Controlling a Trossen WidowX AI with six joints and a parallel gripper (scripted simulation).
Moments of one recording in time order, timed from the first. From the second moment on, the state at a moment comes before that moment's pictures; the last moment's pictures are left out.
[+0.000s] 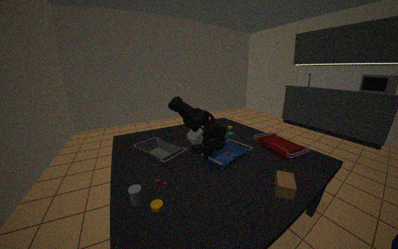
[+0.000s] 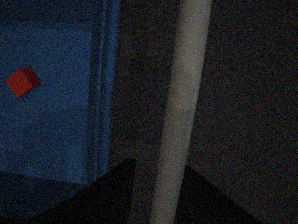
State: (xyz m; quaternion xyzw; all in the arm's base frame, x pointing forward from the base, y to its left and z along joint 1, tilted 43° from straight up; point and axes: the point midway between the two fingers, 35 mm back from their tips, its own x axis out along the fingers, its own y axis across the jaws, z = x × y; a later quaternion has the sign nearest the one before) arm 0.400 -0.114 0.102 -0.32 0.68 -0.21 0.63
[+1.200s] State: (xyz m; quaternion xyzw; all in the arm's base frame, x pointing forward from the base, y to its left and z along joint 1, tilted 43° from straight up) arm 0.392 -0.057 0.079 -0.32 0.68 -0.19 0.63
